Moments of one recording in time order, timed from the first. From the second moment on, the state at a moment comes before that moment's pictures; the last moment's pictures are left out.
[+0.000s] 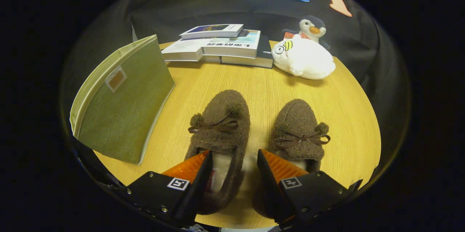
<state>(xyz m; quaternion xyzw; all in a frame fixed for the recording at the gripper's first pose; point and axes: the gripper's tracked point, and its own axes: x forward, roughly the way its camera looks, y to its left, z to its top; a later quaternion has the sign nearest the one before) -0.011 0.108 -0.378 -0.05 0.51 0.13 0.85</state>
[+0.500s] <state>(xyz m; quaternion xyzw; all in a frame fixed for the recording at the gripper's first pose) -0.012 0.116 -0.389 0.02 0.54 0.13 0.83</state>
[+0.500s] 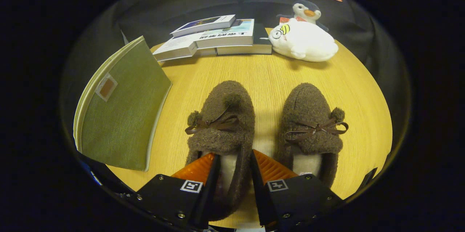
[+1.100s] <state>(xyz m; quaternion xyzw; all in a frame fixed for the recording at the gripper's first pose) -0.010 0.114 -0.369 0.18 0.55 0.08 0.81</state>
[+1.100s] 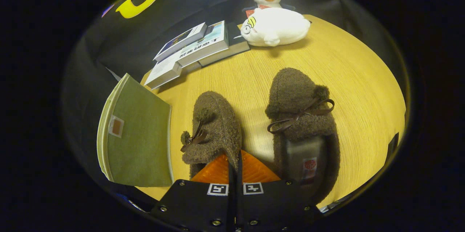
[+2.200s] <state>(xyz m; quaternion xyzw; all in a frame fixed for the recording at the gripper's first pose) 0.028 0.245 -0.197 0.26 0.45 0.17 0.84</state>
